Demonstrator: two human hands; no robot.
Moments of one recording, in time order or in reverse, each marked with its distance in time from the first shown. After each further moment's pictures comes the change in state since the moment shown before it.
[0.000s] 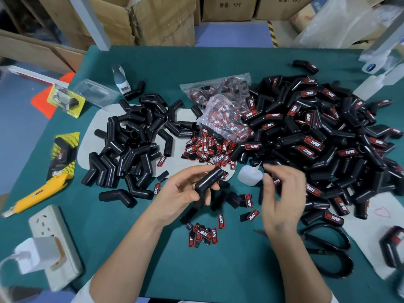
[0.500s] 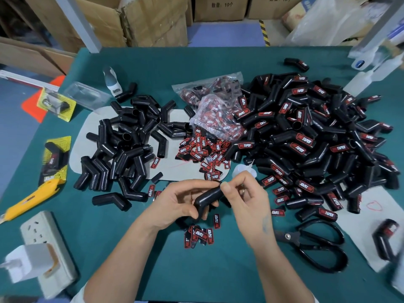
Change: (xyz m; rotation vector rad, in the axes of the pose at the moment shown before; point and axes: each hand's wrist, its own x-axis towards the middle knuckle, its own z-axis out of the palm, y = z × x) left_hand -0.003 -0.005 0.000 0.047 -0.158 -0.078; right_hand -0.003 -0.064 0.007 0.608 -0.352 0.483
